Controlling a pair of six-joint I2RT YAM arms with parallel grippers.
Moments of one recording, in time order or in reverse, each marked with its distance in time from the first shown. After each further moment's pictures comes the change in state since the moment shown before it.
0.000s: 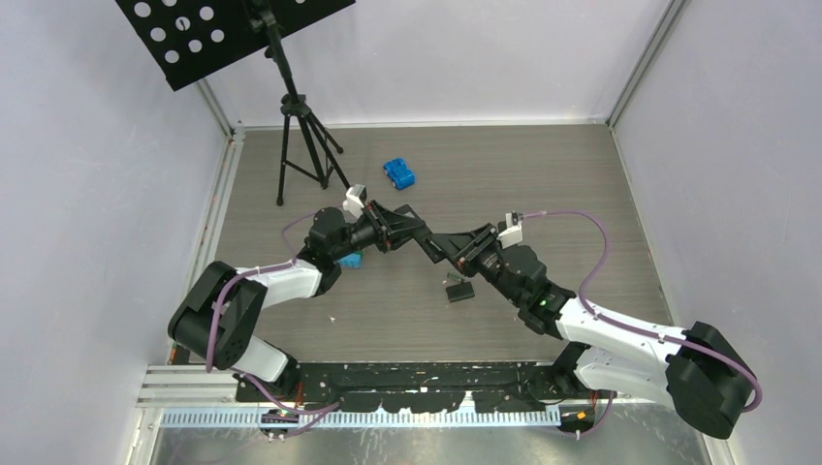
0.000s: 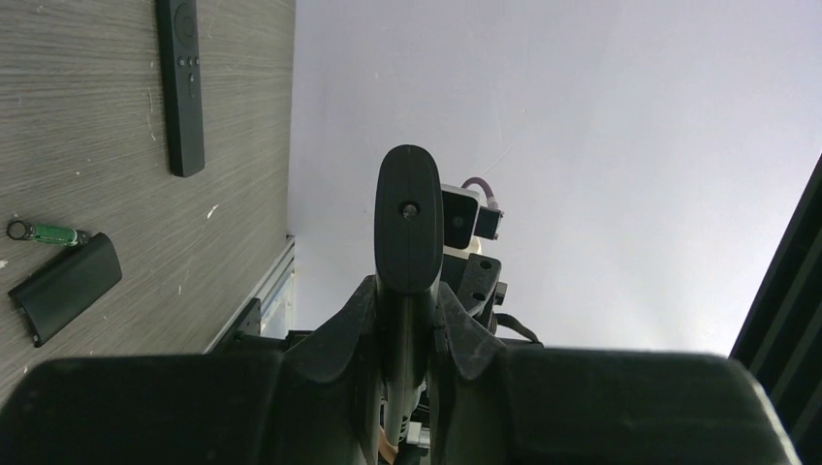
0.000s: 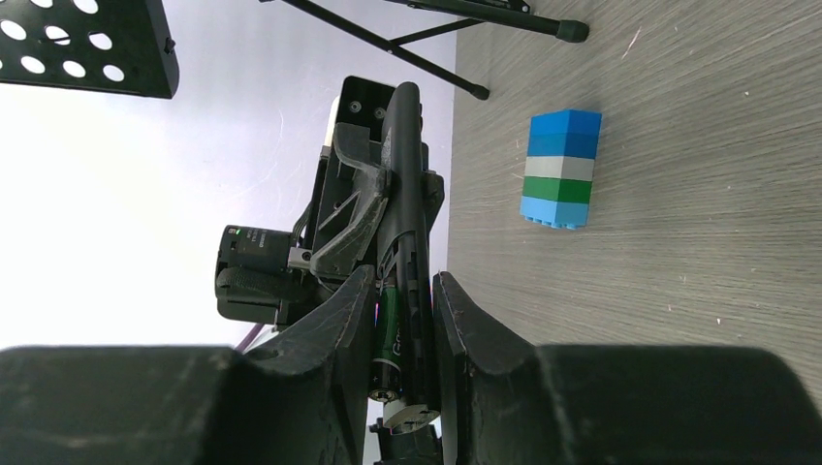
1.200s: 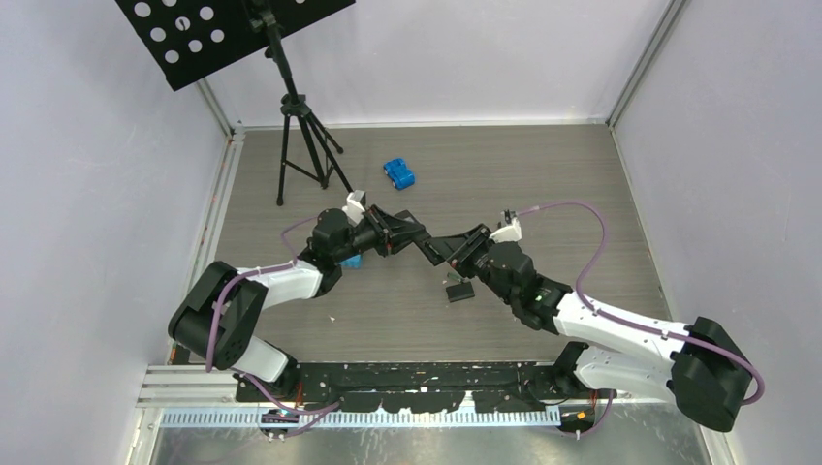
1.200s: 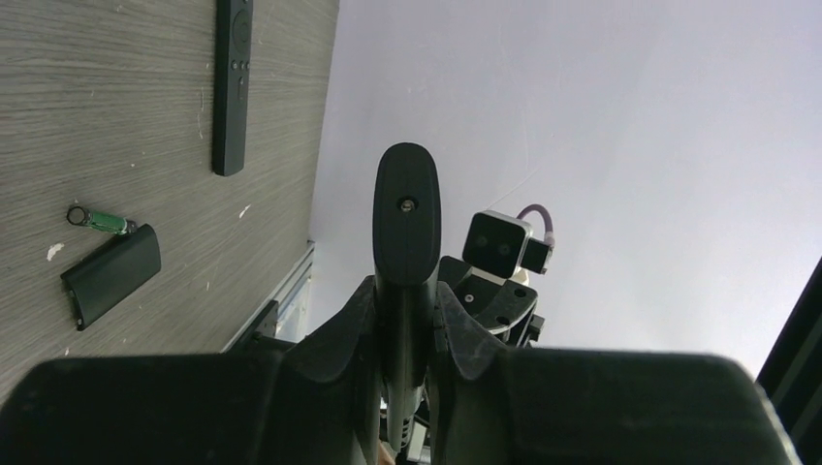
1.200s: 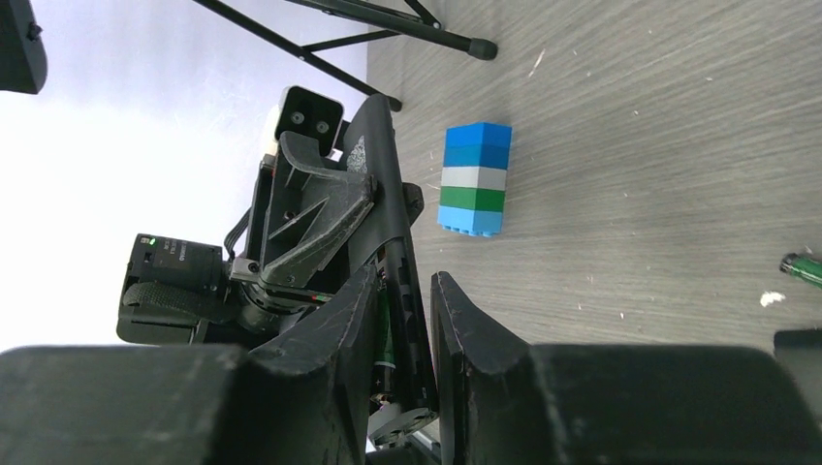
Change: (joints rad) left arm -0.011 0.001 -0.005 -0.085 -0.037 0.021; right arm 0.059 0.018 0.107 -0.260 0.130 -0.105
